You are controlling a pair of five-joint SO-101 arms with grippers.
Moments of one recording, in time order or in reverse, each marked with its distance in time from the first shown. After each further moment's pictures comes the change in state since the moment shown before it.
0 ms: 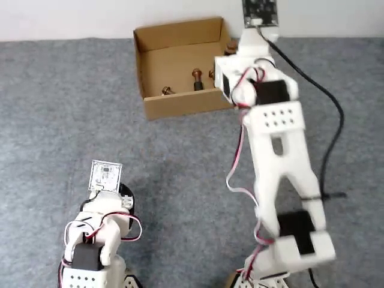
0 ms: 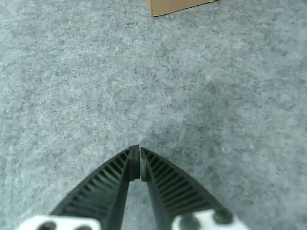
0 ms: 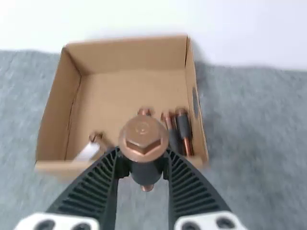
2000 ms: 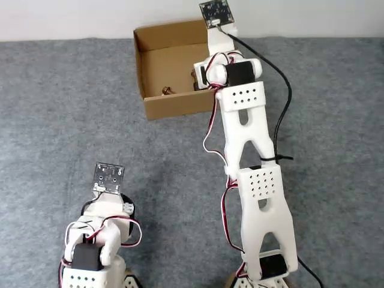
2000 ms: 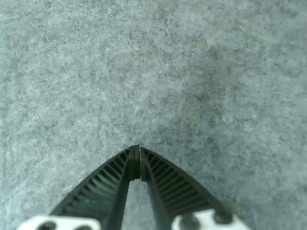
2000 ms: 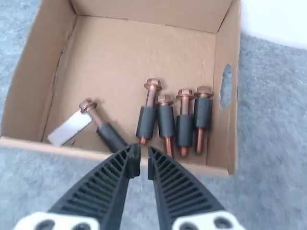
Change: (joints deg) left arm 0.1 0.0 0.0 6.9 -0.2; right arm -2.9 52.7 -74.4 36.7 8.7
